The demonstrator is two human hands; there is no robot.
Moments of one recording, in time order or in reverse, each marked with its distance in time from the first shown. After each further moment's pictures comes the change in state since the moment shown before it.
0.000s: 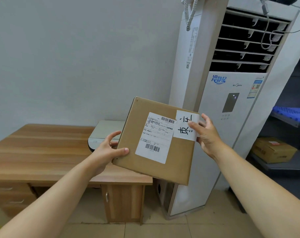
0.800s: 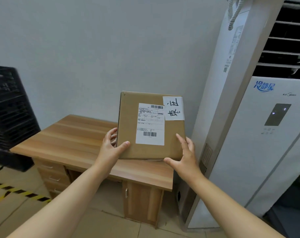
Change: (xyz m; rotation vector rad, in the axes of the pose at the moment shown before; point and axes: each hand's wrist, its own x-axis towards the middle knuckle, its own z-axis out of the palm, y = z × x) left_hand -0.013 -0.020 -0.028 0.034 0.534 0.218; right_hand -0.032 0.075 0.090 -0.652 -0.323 -0.339
